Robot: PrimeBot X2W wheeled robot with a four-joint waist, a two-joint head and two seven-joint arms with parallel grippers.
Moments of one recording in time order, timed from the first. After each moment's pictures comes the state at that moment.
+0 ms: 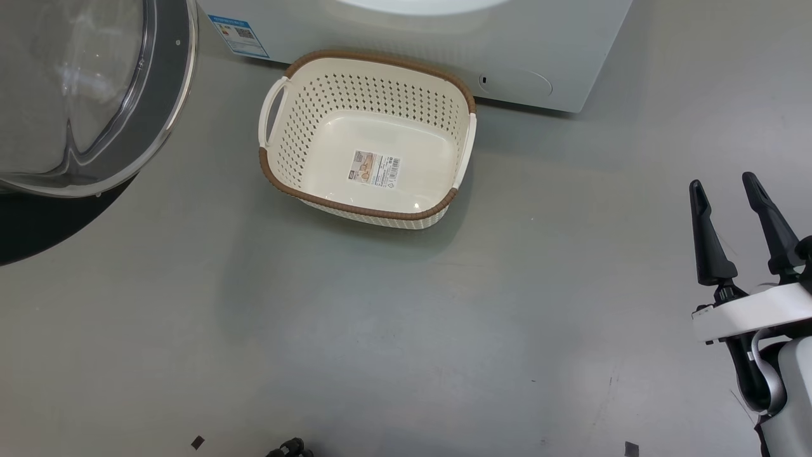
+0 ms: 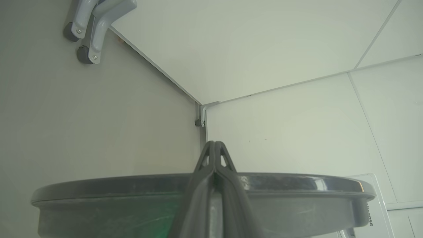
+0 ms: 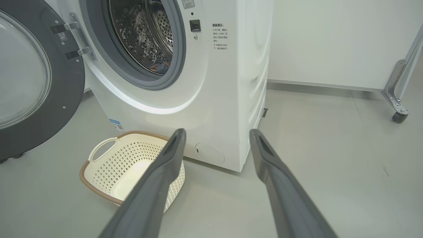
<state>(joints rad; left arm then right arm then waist) -0.44 0.30 0.77 0.36 -1.43 0.11 0.26 -0.02 -0.28 0.11 0.08 0.33 0.12 -0.25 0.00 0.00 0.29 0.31</state>
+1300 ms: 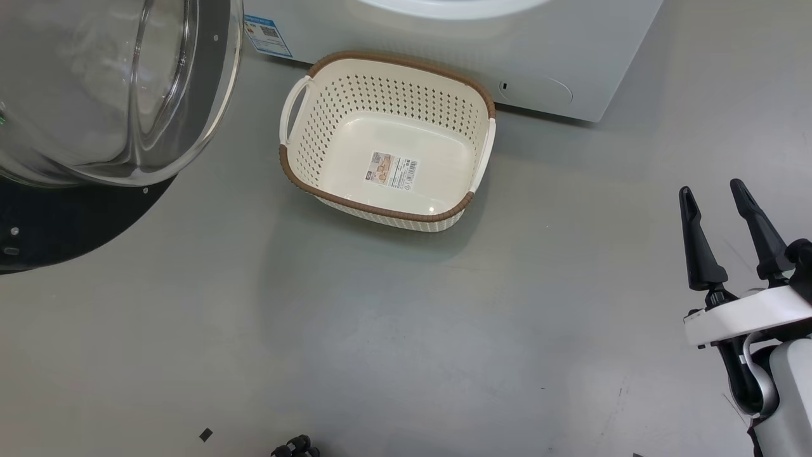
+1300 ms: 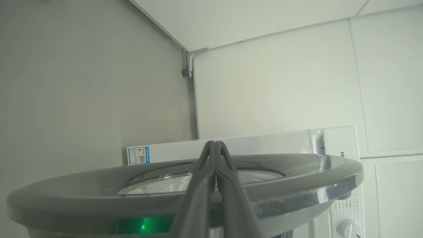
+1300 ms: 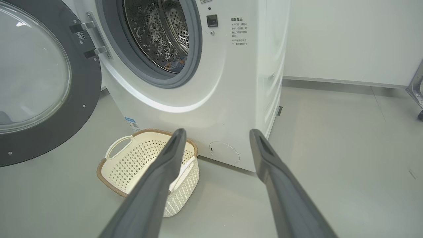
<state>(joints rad) -0.40 0.31 0.71 0.34 -1.54 0.09 0.52 -0.02 -0.28 0.14 0.10 0.36 0.12 -0.25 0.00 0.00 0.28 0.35</state>
